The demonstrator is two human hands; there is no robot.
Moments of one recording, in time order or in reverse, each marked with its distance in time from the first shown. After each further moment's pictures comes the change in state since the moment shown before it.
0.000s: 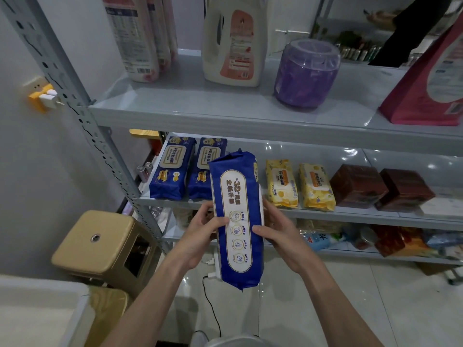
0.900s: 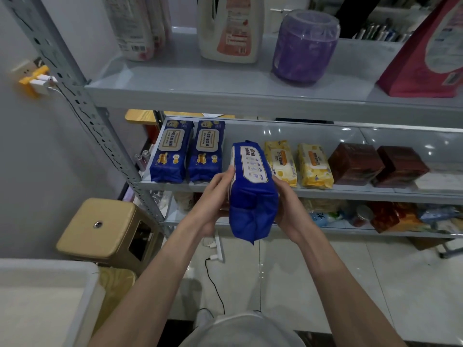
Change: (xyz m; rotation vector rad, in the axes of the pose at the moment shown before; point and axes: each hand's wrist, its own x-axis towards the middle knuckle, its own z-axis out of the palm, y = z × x) left_hand -0.004 0.027 0.028 0.088 -0.016 -0.064; right_hand 0.003 -0.002 0.009 0.199 0.172 0.104
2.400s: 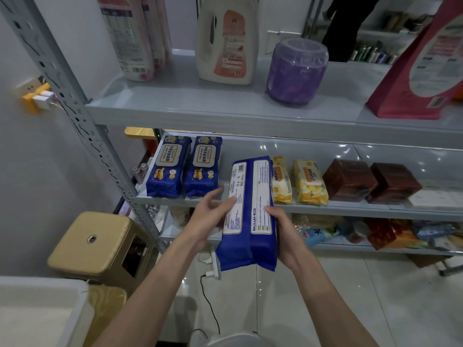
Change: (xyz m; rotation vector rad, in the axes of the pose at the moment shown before) left_hand 0.006 -0.004 0.000 0.081 0.085 0.033; right_hand -0.008 0.012 -0.012 0.187 -0.010 0.182
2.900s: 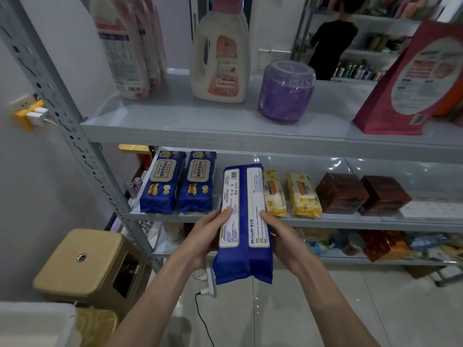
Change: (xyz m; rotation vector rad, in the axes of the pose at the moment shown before) left_hand 0.004 -0.002 0.003 -0.099 -0.154 -0.092; right_hand -0.006 -0.029 0.002 -0.242 -0.009 -0.121
